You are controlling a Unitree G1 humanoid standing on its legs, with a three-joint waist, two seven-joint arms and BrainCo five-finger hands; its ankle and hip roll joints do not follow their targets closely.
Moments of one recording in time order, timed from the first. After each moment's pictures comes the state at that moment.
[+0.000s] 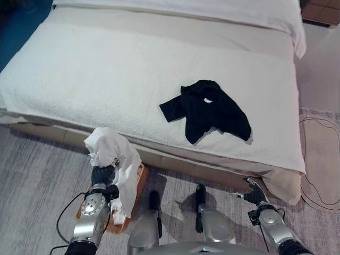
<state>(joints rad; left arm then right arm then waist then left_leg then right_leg) 0.10 0.36 -0.01 0.33 -0.31 -0.14 0.23 0.02 -0.36 0.13 0.84 -0.10 -0.10 -0.18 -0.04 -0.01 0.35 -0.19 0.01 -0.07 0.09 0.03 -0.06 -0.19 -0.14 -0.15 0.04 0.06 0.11</state>
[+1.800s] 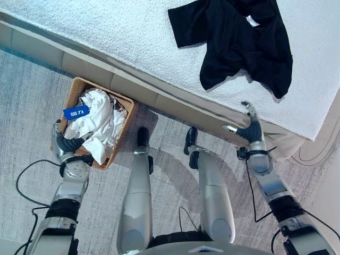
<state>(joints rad) -0.18 0.48 0.01 0.50 -0.12 -0.13 0.57 -0.29 -0.45 0.12 0.27 -0.13 -0.18 -0.46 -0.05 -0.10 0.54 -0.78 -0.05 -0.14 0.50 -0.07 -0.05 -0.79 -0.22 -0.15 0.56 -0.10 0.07</state>
